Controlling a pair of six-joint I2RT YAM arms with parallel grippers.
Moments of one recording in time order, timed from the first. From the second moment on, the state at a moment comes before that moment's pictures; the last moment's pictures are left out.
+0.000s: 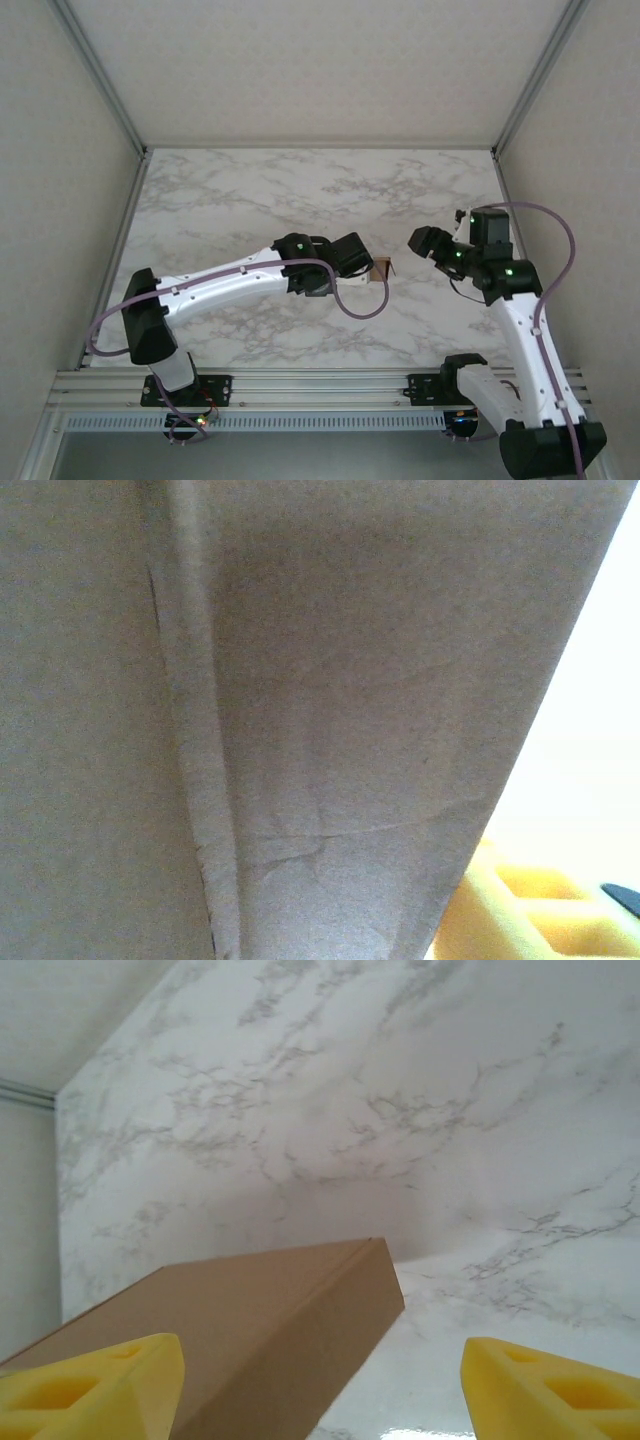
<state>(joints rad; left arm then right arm) -1.11 1.69 1.57 -1.09 -0.45 0.49 0.13 0.92 0.96 -0.85 -0.35 0.61</state>
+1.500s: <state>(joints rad) -1.05 1.86 1.69 -1.09 -0.39 0.50 0.37 1.73 1.24 -0.63 -0.71 0.46</state>
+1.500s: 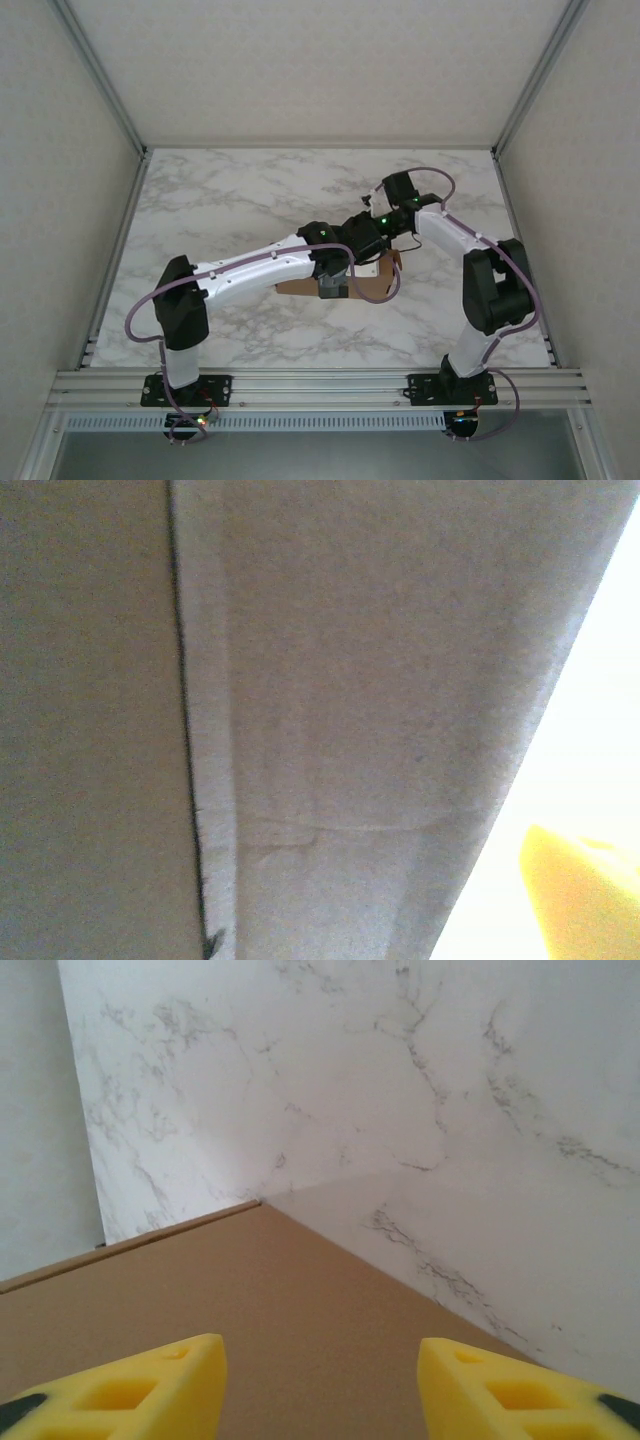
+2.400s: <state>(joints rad) -1.04 1.45 1.61 -0.78 -0.50 0.24 0.29 1.36 1.29 -0.74 -0.41 0.39</state>
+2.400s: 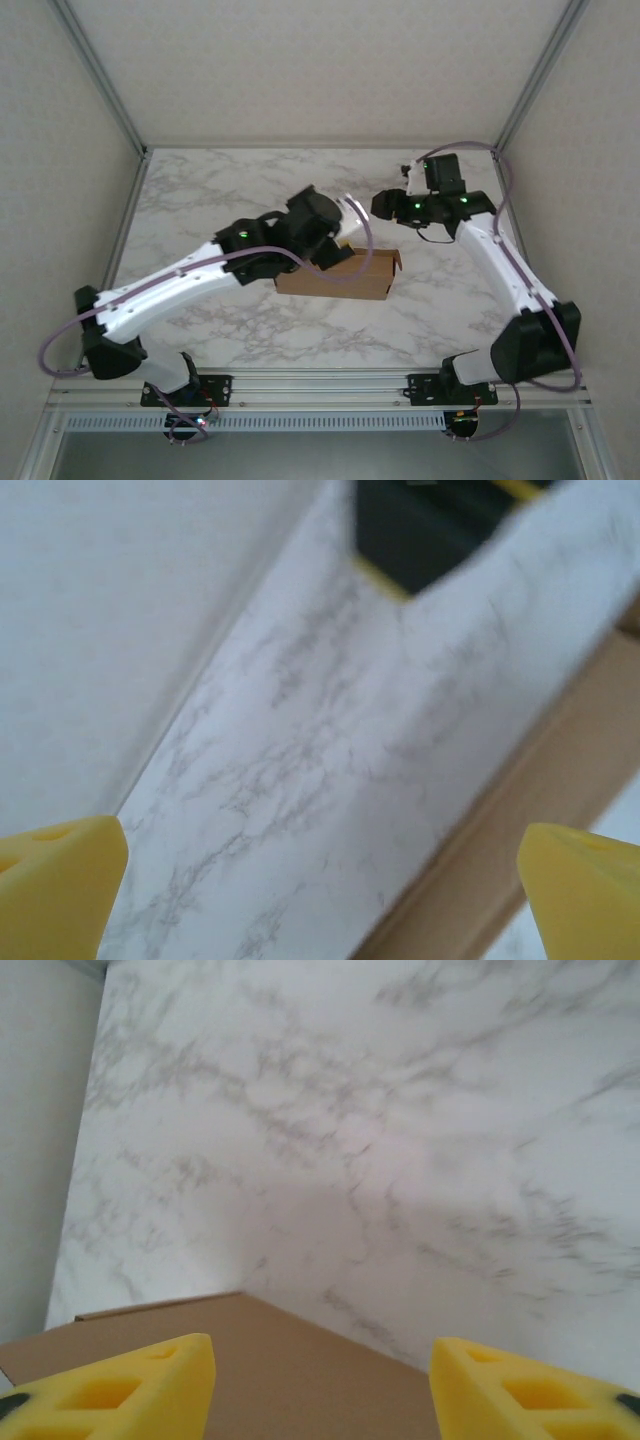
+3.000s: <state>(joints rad) -0.73 0.92 1.02 -0.58 -0.35 -0.28 0.33 0.84 1.15 -1.03 -0.25 0.16</state>
